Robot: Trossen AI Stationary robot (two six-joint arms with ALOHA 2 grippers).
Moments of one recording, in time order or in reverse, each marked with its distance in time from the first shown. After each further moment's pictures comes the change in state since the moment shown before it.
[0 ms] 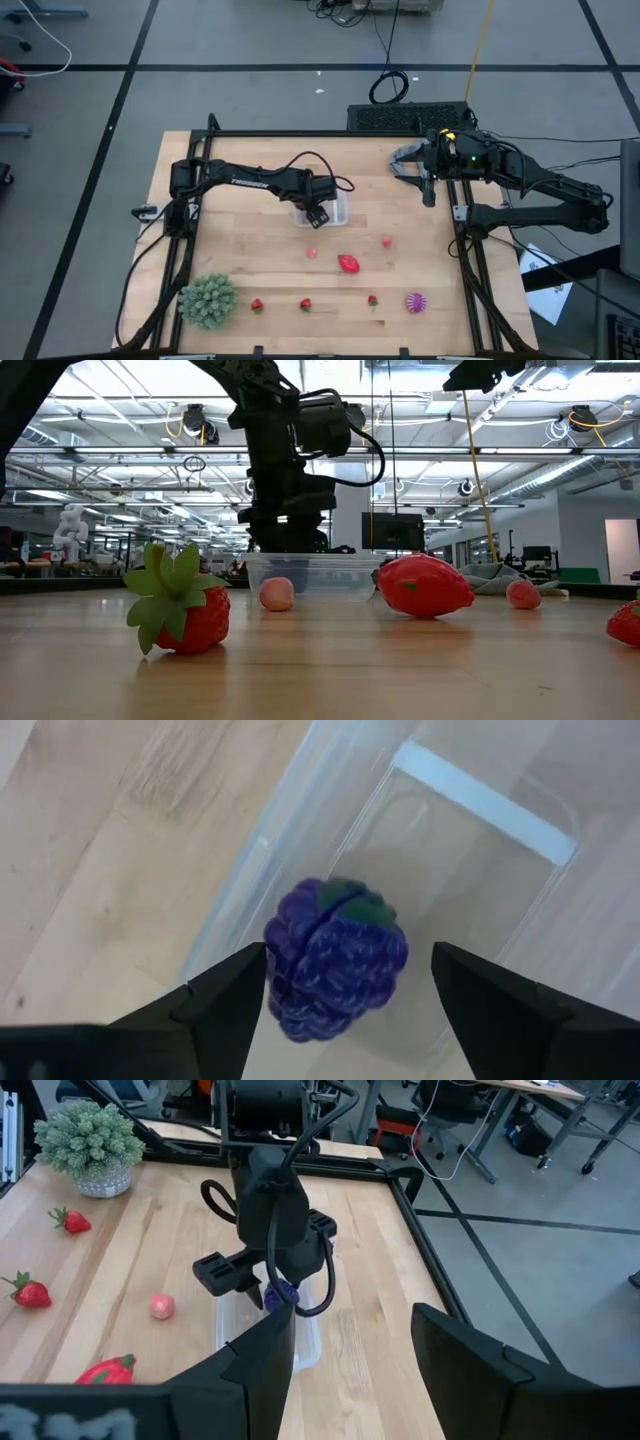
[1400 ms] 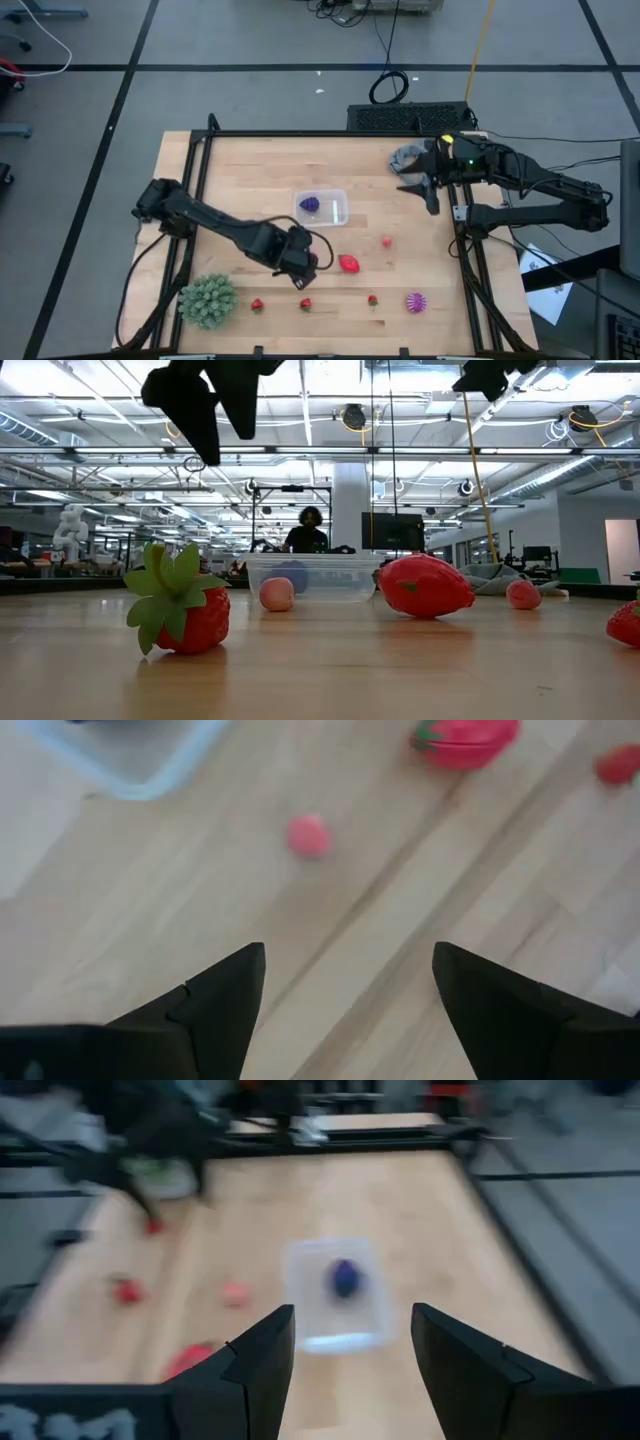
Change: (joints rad) left arm -0.503 -0.137 0.167 -0.321 -0.038 -0.619; right arm 0.049 0.000 0.000 -0.071 -0.116 0.158
